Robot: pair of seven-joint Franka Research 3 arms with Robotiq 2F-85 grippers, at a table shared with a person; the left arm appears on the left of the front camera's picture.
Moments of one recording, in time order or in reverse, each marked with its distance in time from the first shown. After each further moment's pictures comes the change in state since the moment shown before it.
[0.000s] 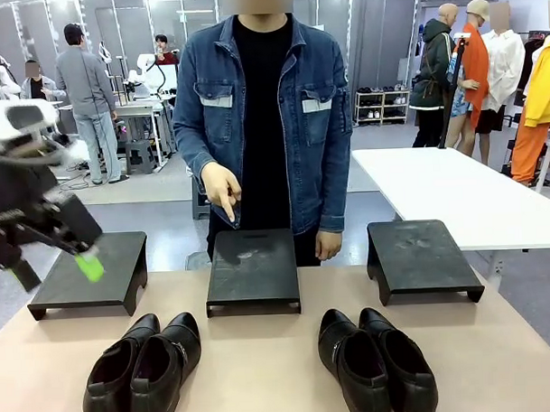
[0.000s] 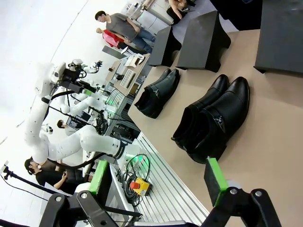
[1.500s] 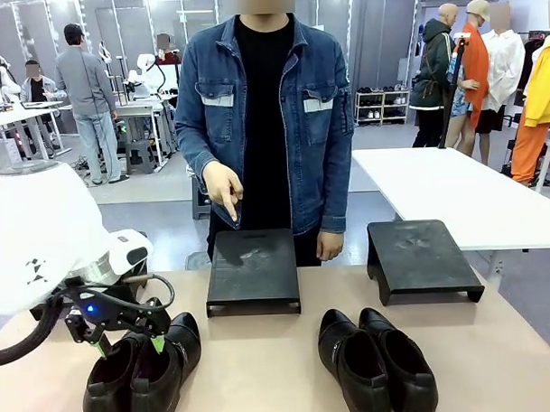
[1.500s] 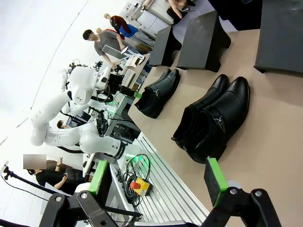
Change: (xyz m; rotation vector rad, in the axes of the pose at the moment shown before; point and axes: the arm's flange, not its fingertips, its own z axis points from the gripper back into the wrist) left arm 0.061 0.023 -0.200 0.149 -0.099 0.079; right arm 0.000 0.000 0.000 0.001 0.000 -0.002
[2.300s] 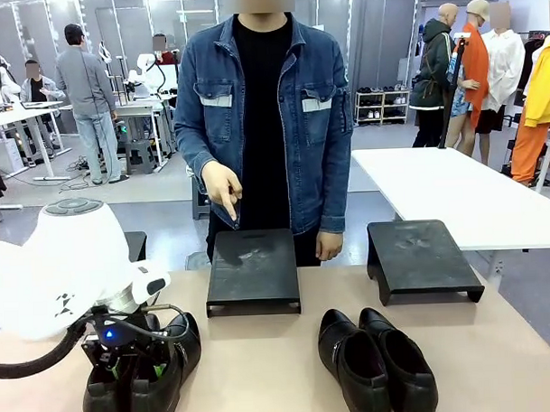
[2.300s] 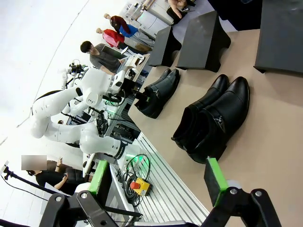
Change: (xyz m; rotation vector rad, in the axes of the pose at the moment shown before) left arm 0.002 -0.003 -0.056 0.071 0.048 0.013; right arm 0.000 0.000 0.000 0.000 -0.001 0.000
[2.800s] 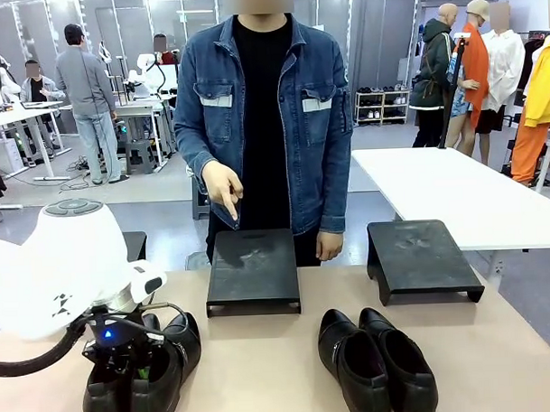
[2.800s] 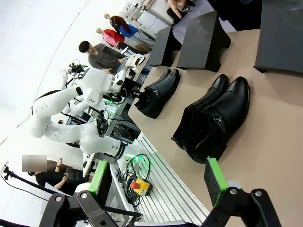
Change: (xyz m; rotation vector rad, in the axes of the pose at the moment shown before) left arm 0.001 0.006 -0.002 0.021 0.003 0.075; right arm 0.000 0.000 0.000 0.000 0.000 0.000
